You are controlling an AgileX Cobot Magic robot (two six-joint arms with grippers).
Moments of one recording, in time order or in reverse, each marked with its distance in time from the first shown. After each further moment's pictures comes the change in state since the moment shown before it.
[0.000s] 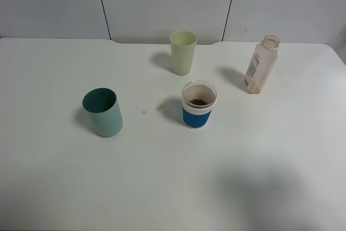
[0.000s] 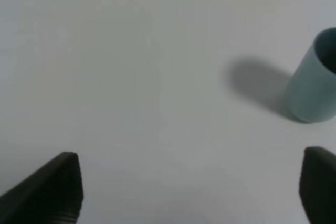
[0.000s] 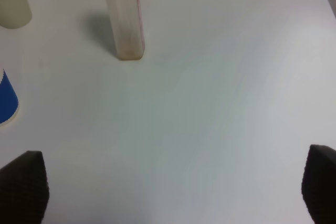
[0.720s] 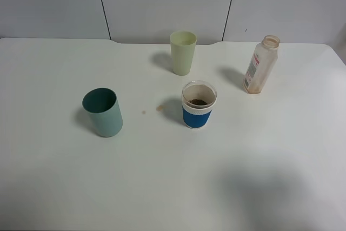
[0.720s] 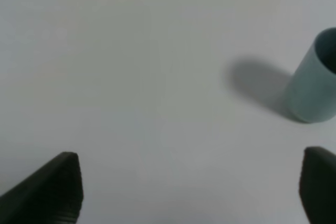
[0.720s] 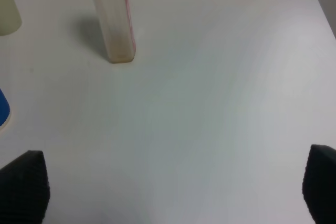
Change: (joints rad) left arm 0.000 0.000 0.000 0.000 0.000 0.000; right arm 0.000 0.000 0.000 -0.030 -0.001 0.041
